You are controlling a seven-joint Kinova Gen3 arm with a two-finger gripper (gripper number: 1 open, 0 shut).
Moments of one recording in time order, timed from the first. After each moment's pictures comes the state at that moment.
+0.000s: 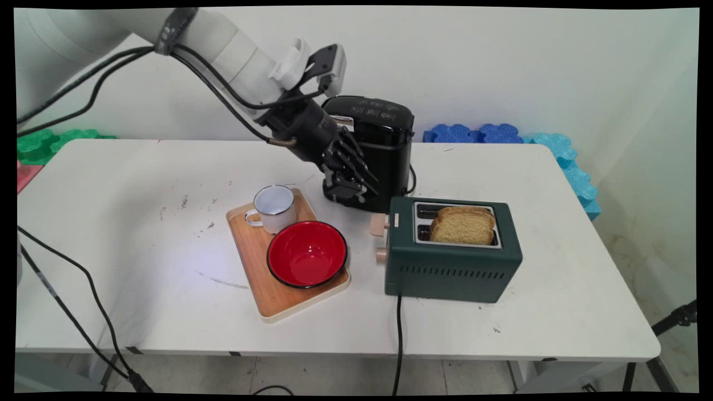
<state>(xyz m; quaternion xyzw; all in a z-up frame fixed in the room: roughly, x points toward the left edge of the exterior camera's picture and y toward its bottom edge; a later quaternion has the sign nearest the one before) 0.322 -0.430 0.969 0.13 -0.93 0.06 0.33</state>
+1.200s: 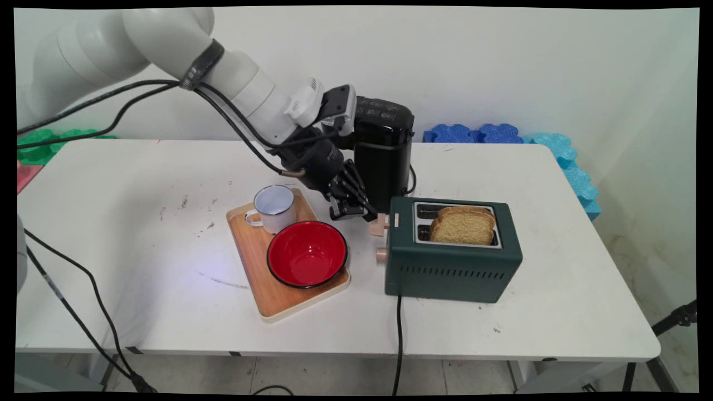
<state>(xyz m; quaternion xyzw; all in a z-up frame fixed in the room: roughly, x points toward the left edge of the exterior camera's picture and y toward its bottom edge) 0.307 -0.426 0.928 0.13 -0.94 0.04 0.30</state>
